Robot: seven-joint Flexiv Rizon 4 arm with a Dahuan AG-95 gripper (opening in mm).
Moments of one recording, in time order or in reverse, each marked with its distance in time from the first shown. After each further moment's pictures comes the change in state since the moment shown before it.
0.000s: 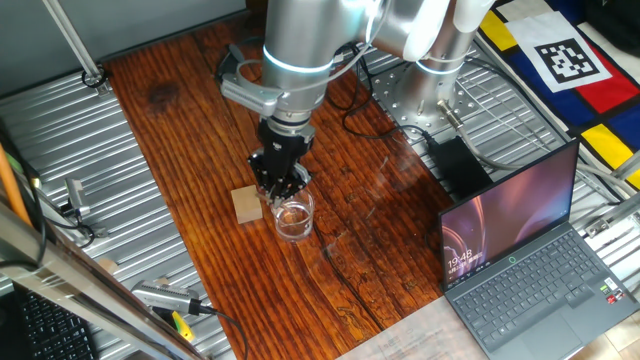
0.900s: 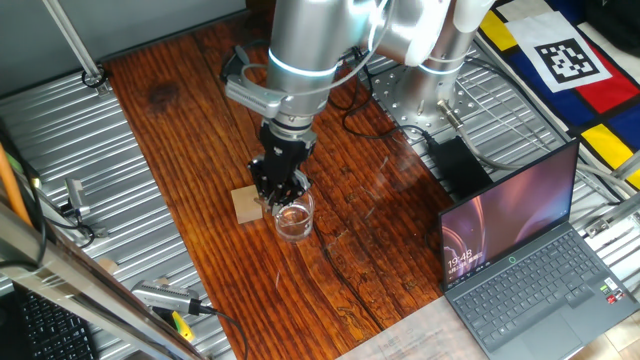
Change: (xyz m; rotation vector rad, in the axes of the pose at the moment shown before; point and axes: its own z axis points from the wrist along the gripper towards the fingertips) arm -0.012 0.005 0.010 0.010 -0.043 0.026
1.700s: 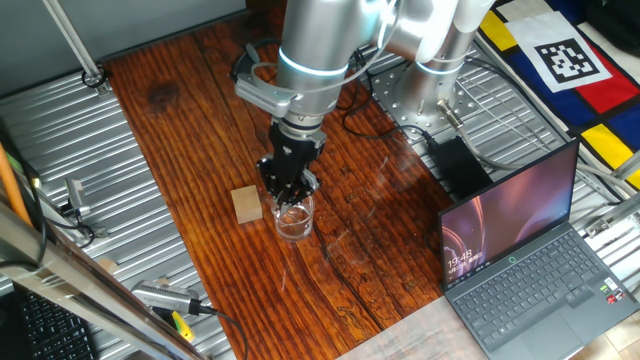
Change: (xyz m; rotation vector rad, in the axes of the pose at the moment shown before) arm 0.007 0.014 -0.008 -0.004 0.009 0.019
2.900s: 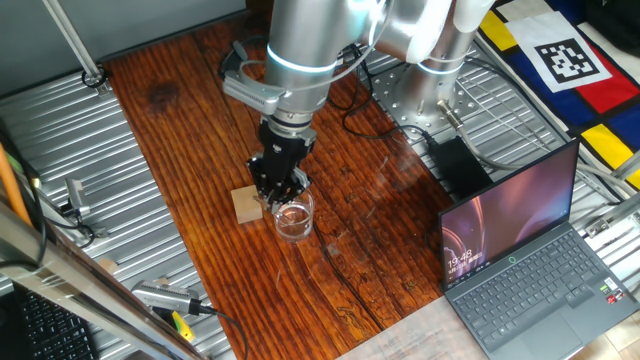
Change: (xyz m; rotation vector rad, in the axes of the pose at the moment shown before) arm -0.009 -0.014 -0.004 -0.005 -0.034 -0.009
